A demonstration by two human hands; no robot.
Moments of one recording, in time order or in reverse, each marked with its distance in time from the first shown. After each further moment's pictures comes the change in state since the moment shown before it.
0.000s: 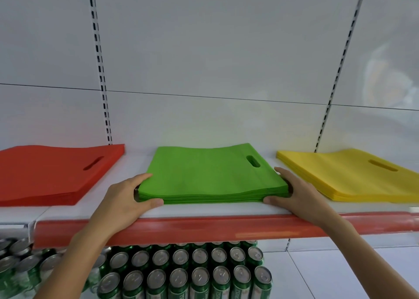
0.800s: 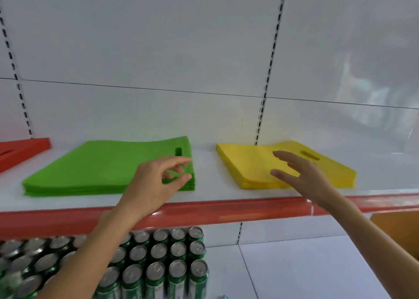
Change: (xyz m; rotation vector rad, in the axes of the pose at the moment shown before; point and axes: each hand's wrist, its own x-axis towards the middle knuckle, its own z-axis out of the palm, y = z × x) left_hand -0.014 0.186 0.107 -0.198 0.029 0.406; right_hand -0.024 0.136 -0.116 0.109 0.158 -0.057
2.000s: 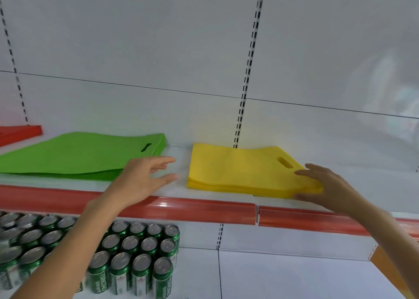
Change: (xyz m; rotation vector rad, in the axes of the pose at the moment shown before) left_hand 0.032 0.073 0.105 0.092 -0.050 -0.283; right_hand 0.015 0.140 -0.136 -0.400 -0.210 0.016
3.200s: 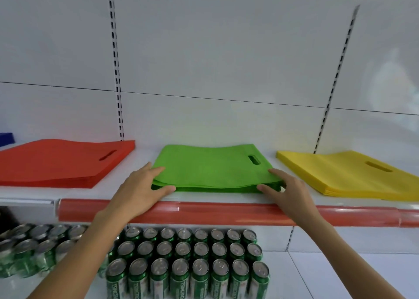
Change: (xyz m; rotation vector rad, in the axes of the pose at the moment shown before) left_hand -0.042 -0.234 -0.216 0.308 -0.006 -0.119; right_hand 0.009 -0.364 0.149 0.296 0.290 0.056
